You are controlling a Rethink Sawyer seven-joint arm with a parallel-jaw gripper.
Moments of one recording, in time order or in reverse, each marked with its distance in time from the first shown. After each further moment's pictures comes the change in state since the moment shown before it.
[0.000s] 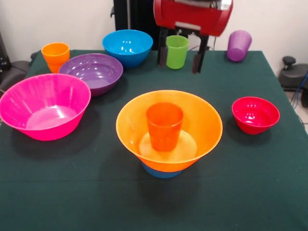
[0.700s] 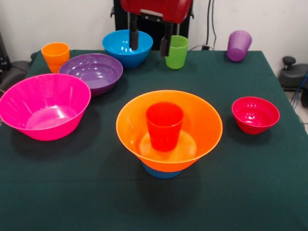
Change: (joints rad) arm -0.127 -0.062 0.042 0.158 -0.008 -0.001 0.000
